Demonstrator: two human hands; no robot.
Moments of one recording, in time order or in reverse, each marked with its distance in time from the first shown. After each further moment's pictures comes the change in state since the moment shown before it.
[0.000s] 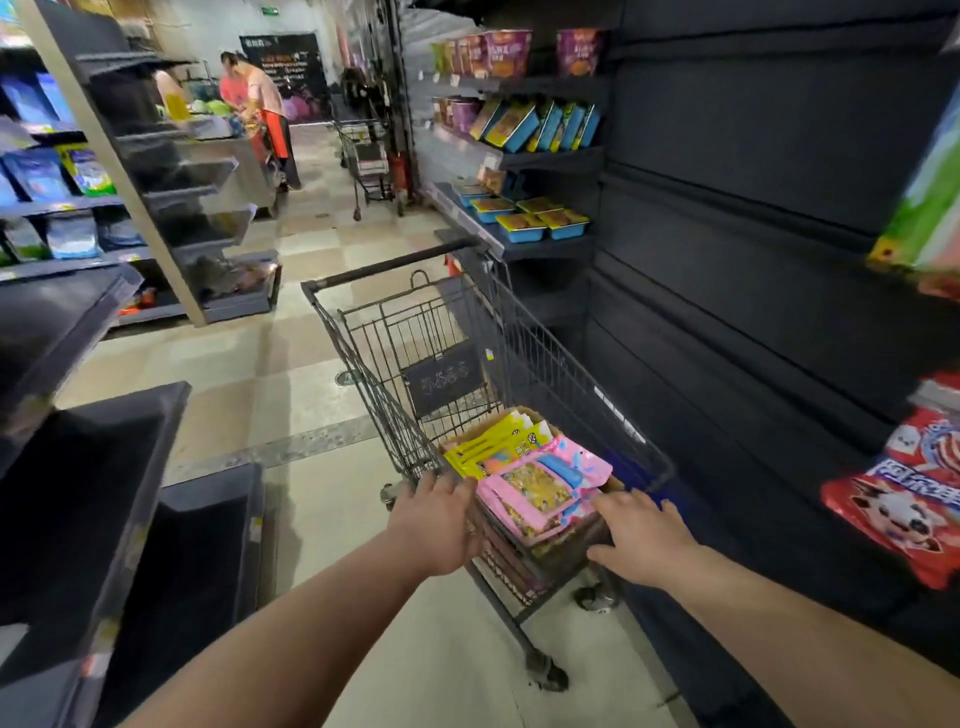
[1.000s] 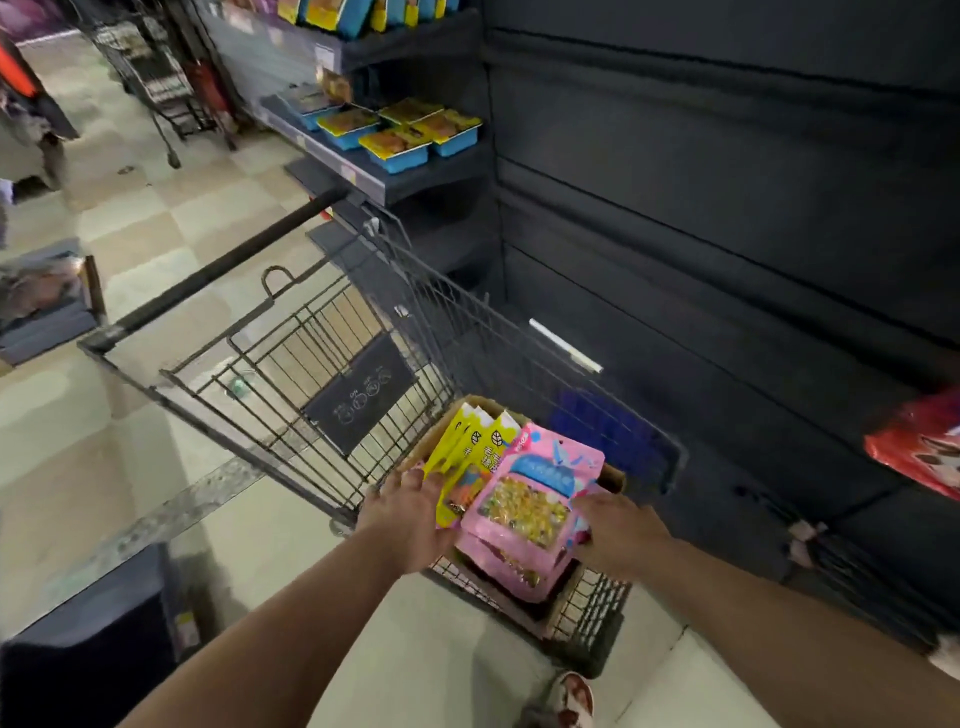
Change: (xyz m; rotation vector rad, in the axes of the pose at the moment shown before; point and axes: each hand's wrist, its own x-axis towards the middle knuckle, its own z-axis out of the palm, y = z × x) left_hand 0.253 -0.061 0.003 0.060 -0.272 0.175; right_hand 0.213 0.022 0.032 0.156 -0.137 0.245
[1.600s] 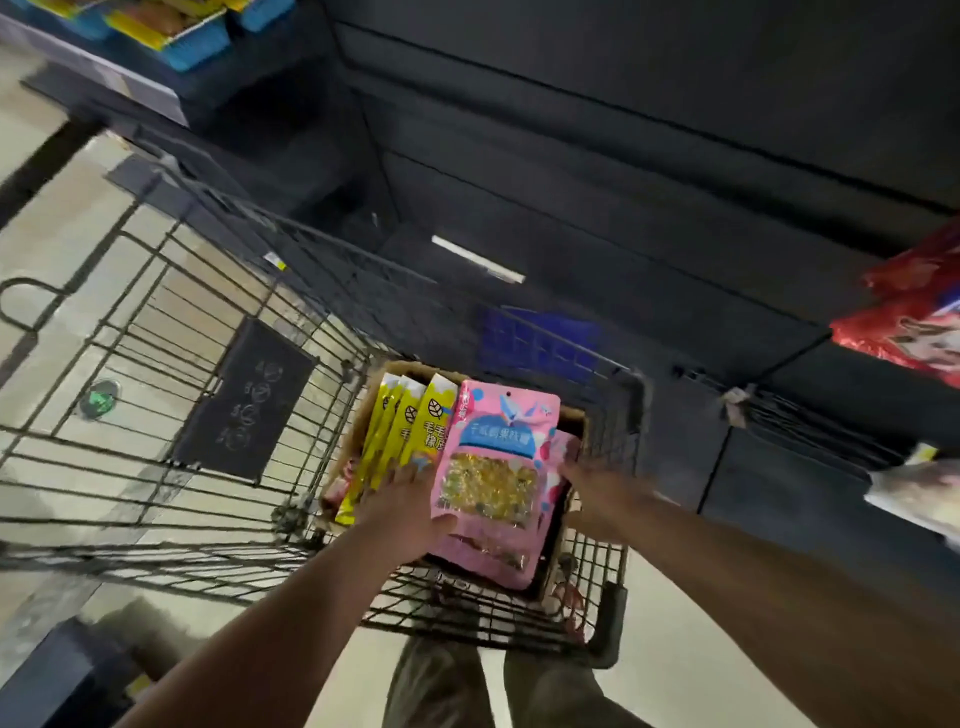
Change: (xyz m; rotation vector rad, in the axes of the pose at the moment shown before) left_hand 0.132 0.018 0.027 0.007 -0.276 0.202; right_hand 0.064 0.026 0.032 0.243 -0.177 0.225
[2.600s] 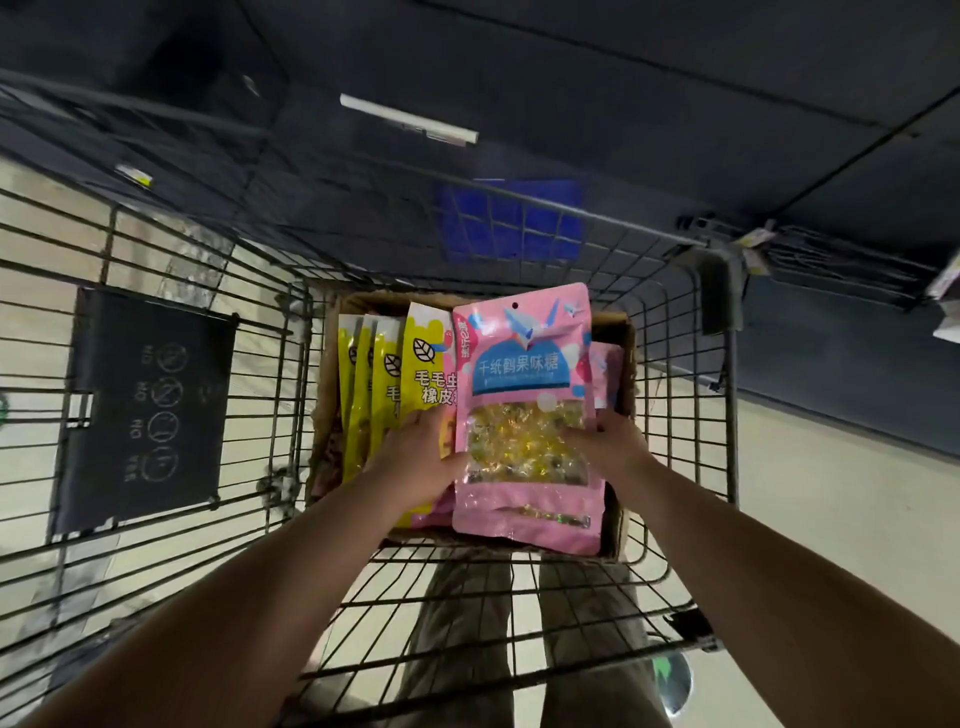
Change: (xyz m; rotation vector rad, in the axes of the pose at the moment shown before) left_hand 0.136 -0.046 0.034 -0.177 -0.165 0.146; right_hand 0.097 -0.043 0.079 1.313 0.155 0.635
